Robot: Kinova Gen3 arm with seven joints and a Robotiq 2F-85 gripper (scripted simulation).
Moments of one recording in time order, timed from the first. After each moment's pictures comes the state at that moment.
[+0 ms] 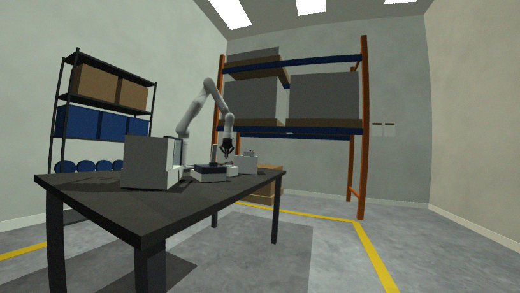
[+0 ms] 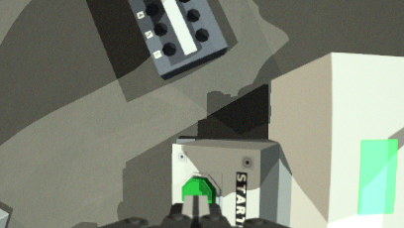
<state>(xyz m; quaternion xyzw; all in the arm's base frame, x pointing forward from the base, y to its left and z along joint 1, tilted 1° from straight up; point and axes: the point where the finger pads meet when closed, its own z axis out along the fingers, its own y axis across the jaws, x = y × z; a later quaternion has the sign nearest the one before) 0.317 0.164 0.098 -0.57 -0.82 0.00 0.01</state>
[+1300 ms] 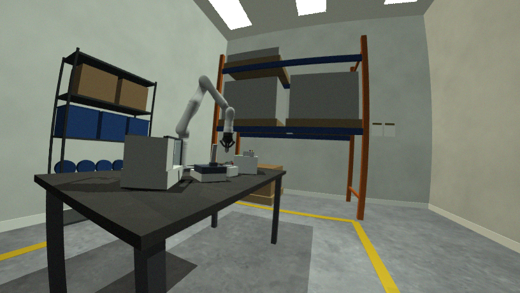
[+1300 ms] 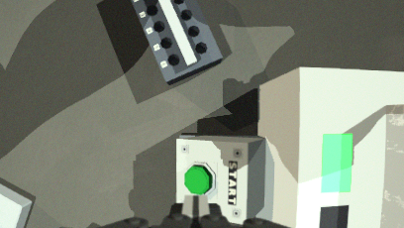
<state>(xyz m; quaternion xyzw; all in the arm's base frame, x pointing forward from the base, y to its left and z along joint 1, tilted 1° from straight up) 0.317 0.164 0.145 -0.57 -0.82 0.00 0.01</state>
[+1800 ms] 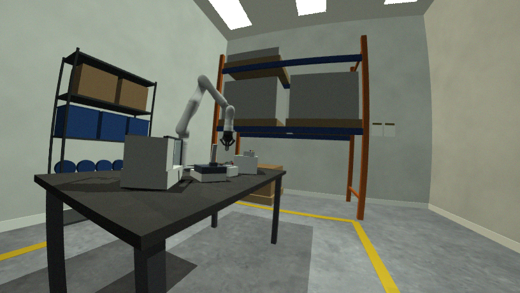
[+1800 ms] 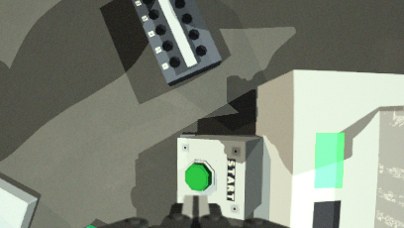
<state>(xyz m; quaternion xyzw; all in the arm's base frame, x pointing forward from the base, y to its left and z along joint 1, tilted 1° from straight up) 0.317 0.164 0.157 -0.57 -0.82 0.00 0.01</state>
